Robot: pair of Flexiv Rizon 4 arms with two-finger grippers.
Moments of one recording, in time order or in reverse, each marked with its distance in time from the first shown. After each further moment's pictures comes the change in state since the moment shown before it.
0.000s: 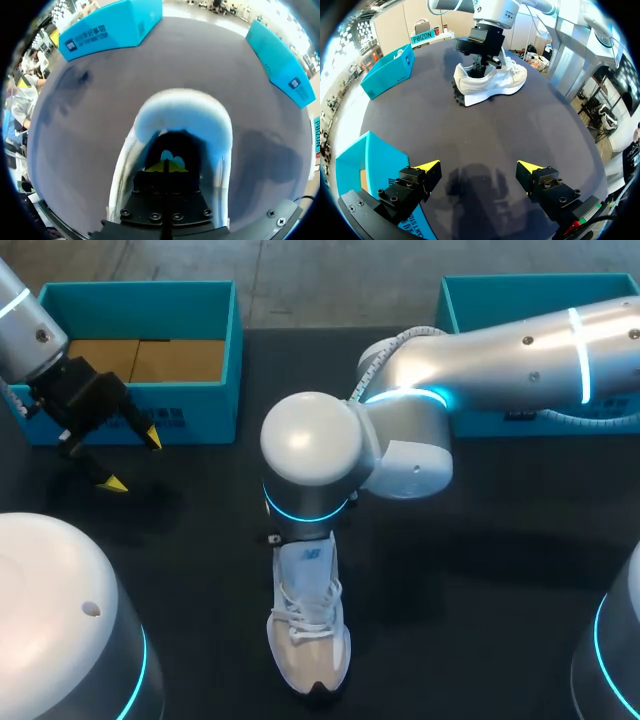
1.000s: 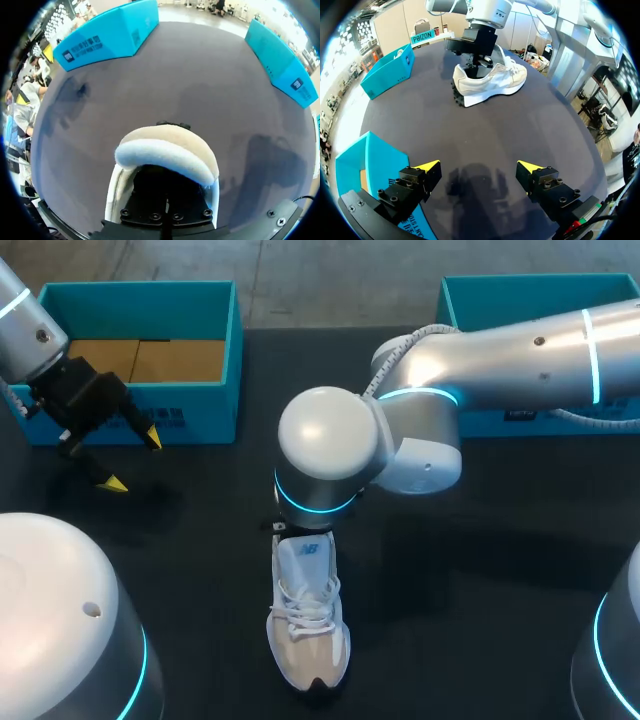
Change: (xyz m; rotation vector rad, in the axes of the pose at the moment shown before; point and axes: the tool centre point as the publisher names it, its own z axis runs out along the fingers) left arm 0.000 0.000 0.000 0.000 0.000 0.000; right arm -0.004 0.025 0.007 -0.044 0.040 0.037
